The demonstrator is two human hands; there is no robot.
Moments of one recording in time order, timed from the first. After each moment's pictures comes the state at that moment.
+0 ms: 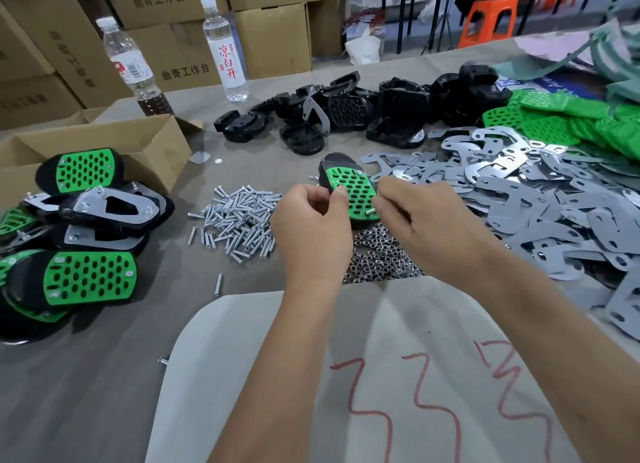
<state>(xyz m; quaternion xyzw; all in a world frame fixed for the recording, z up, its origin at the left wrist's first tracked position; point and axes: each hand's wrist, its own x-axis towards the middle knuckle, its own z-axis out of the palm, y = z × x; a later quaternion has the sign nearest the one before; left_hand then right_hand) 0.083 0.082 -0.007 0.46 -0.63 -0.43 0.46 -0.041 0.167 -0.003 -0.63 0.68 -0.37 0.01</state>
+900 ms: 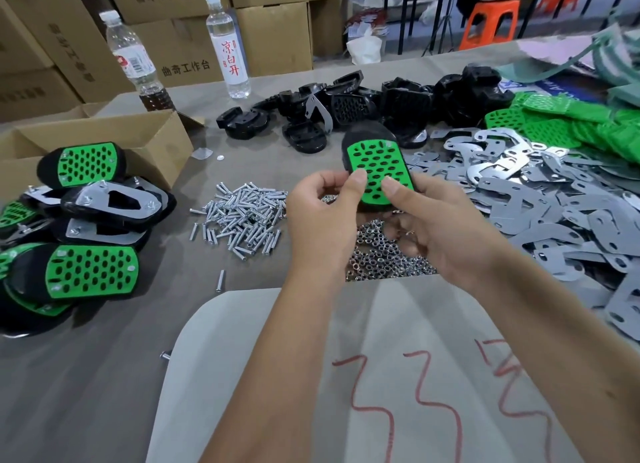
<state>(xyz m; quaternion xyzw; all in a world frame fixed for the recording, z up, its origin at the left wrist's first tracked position) 0.077 0.081 -0.004 0.35 -0.54 -0.61 0.47 -0.040 0.163 -0.008 -0.35 0.53 -0.65 0.42</state>
